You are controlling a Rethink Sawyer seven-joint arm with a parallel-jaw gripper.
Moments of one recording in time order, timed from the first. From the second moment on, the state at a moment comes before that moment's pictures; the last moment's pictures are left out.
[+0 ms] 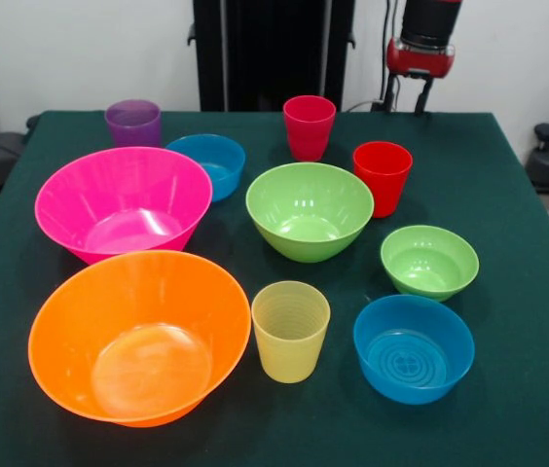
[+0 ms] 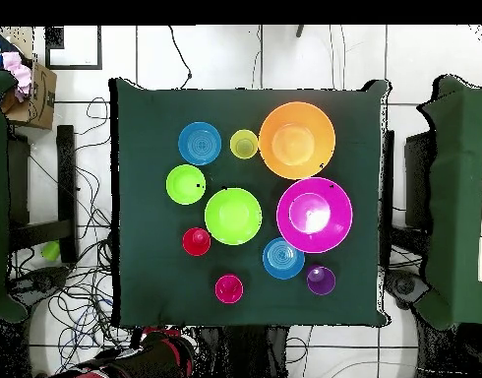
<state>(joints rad) 0.52 -0.32 -0.19 2.23 -0.11 -0.39 2.36</state>
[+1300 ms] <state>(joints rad) 0.51 -0.32 -0.19 2.22 -0.14 -0.39 2.36</state>
